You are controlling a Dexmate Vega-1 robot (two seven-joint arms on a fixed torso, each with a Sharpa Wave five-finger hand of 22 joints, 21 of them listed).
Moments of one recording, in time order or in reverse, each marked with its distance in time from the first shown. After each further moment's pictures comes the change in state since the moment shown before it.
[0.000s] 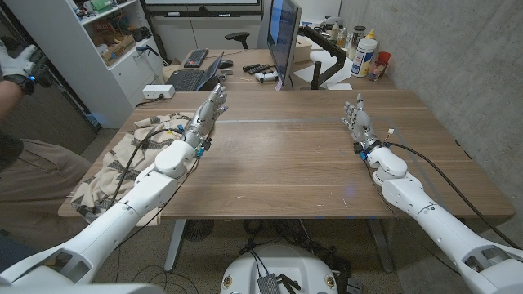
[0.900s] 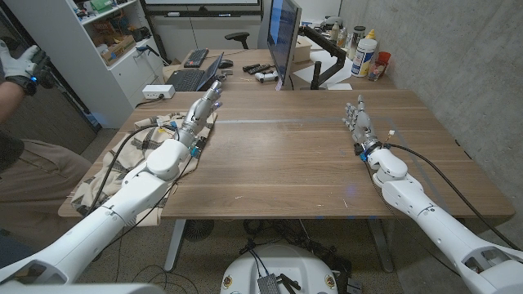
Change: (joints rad) left arm 0.086 0.088 -0.052 -0.165 0.087 0.066 0.094; left_hand 0.004 0.004 0.000 0.000 0.000 -0.004 0.004 0.000 0.000 -0.009 0.002 0.000 0.000 -0.005 0.005 0.000 0.000 -0.005 0.005 0.000 0.000; right arm -0.005 0.002 0.005 0.014 -0.002 0.017 -0.004; right_hand 0.004 0.004 0.000 0.000 0.000 0.000 0.000 0.000 0.000 -0.006 0.005 0.000 0.000 -0.005 -0.006 0.000 0.000 -0.004 0.004 0.000 0.000
